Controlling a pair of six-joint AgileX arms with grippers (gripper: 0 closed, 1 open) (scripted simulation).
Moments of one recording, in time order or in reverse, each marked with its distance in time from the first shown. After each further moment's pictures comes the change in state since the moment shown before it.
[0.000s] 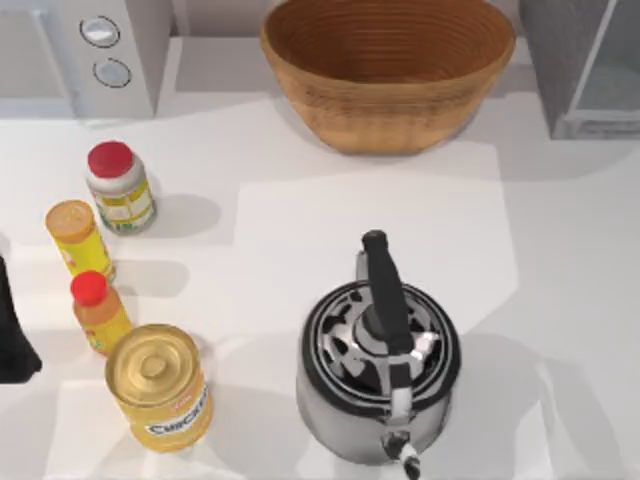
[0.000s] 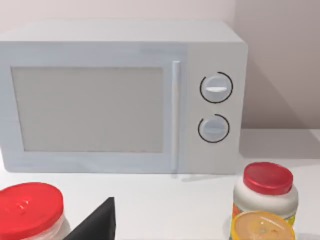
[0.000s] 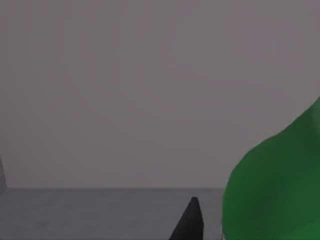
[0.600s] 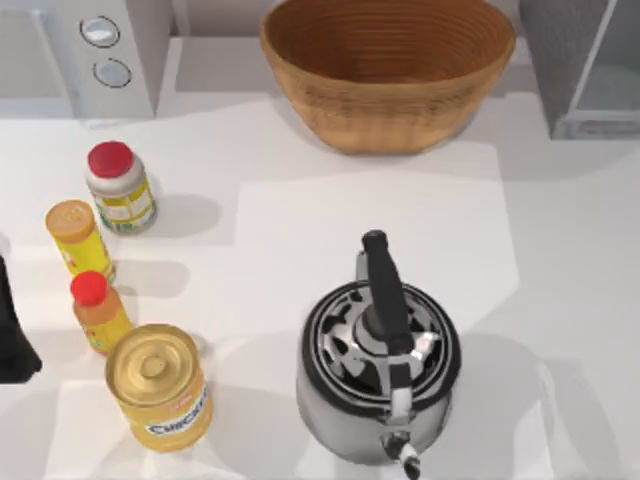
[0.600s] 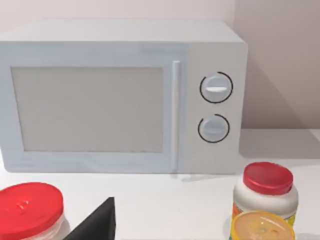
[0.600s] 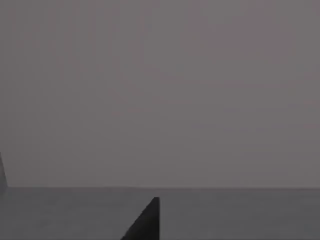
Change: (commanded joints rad) left arm 0.000 0.000 0.000 0.000 0.000 0.000; right arm 0.000 0.000 0.000 0.000 0.000 0.000
